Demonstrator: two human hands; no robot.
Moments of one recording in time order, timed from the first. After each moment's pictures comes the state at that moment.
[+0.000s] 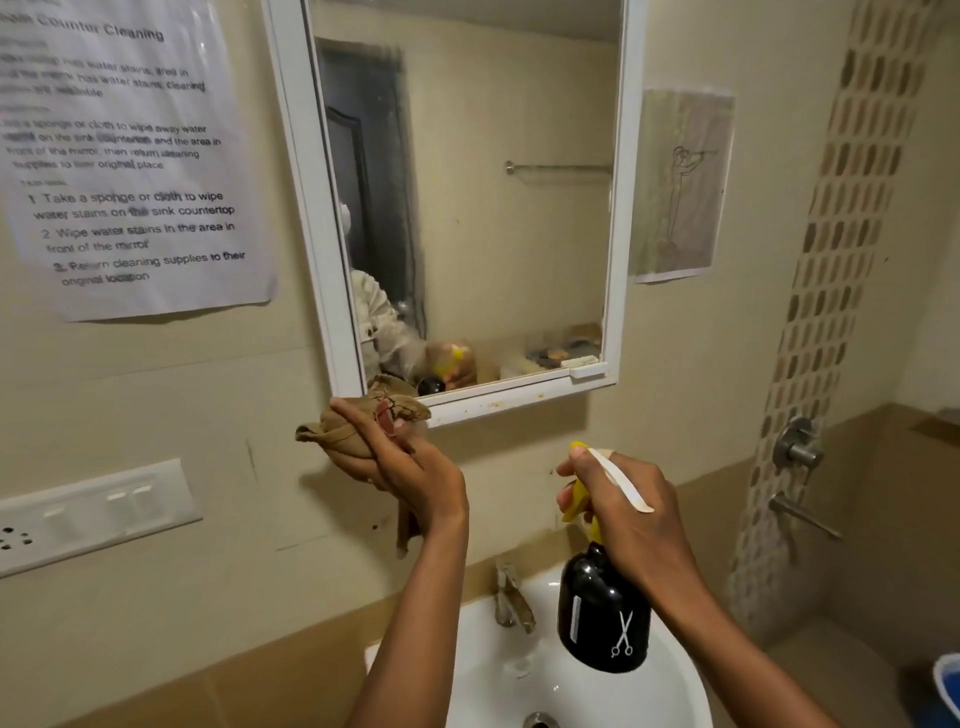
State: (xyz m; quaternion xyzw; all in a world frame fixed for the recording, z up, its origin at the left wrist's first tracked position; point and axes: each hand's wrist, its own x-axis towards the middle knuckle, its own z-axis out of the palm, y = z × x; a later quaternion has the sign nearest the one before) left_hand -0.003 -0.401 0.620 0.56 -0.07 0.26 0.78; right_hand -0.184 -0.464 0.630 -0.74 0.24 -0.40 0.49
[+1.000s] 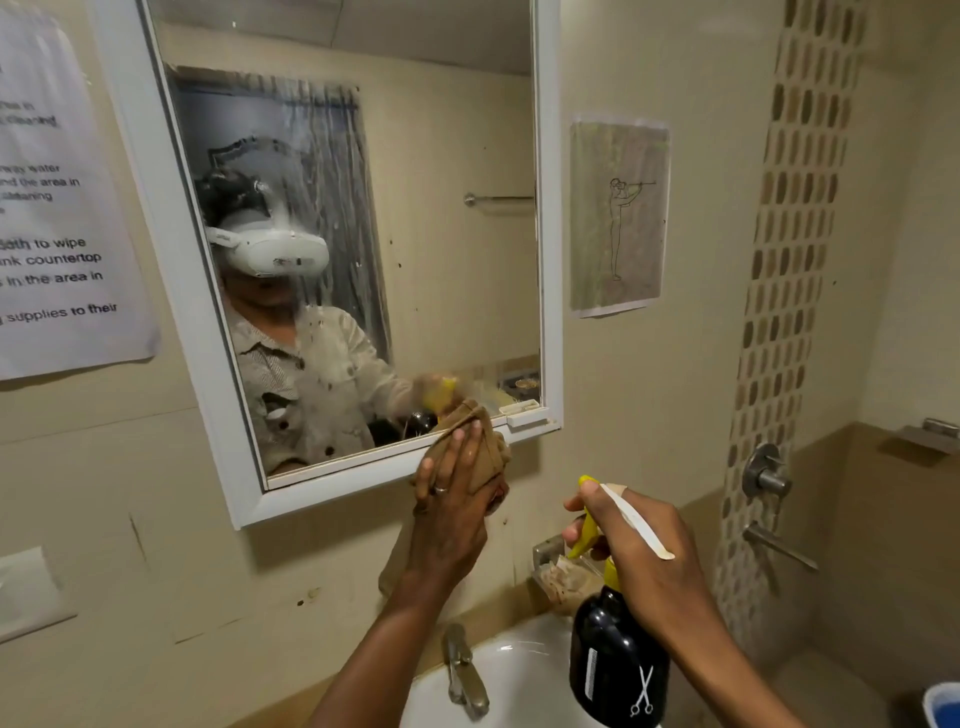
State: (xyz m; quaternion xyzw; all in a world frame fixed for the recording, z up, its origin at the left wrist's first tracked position) left_hand 0.031 -0.501 0.562 0.73 -0.45 0.50 0.12; right_hand -0.203 -0.556 0.626 -0.70 0.21 -0.42 0.53
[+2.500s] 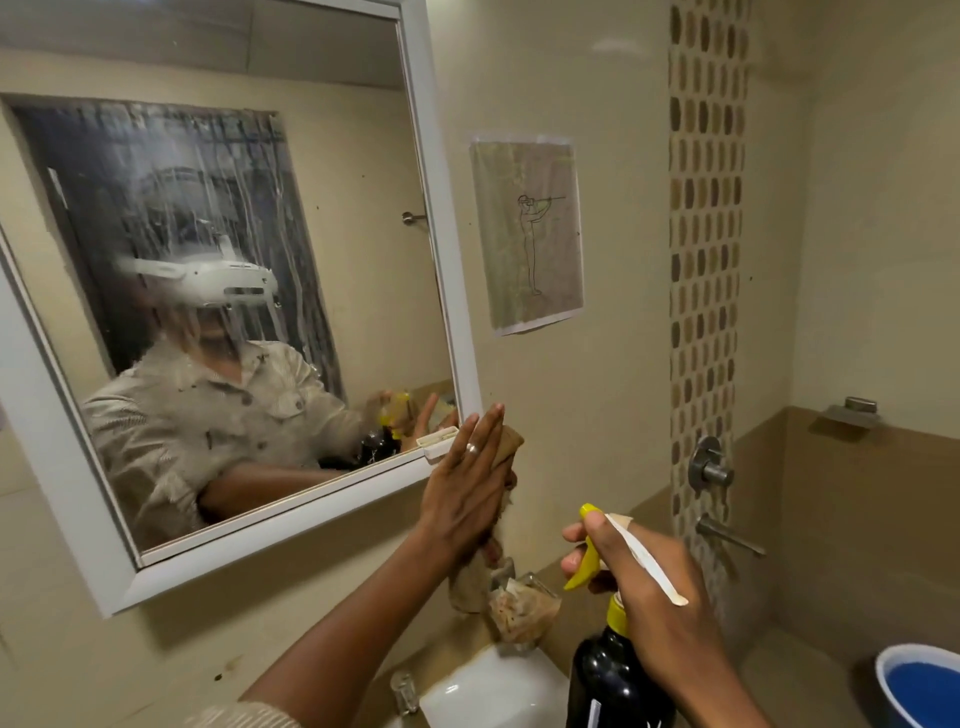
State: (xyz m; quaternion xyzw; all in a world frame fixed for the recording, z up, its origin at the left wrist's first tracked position) left_hand -0.007 -0.607 0.619 0.65 -0.53 0.54 -0.07; right_hand -0.256 -0.595 0.618 -0.65 0.23 -0.46 0.56
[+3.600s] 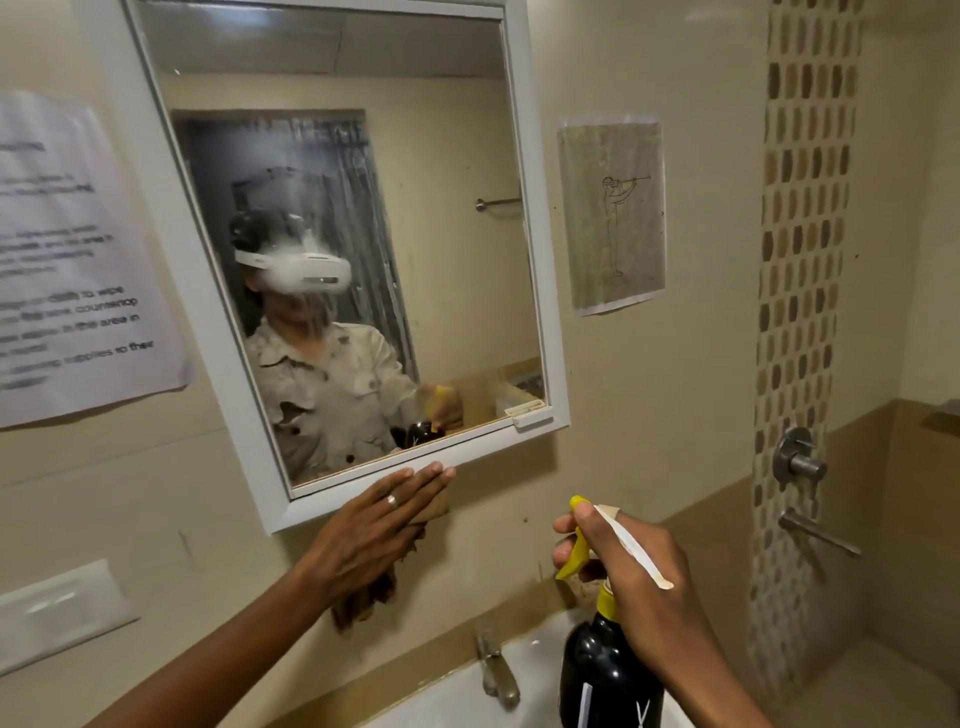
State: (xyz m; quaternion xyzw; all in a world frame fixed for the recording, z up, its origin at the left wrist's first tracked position) left_hand 0.084 -0.393 0.608 0.58 -0.62 0.51 -0.14; right_hand -0.216 -0.532 0.617 -0.66 0.18 -0.42 0.59
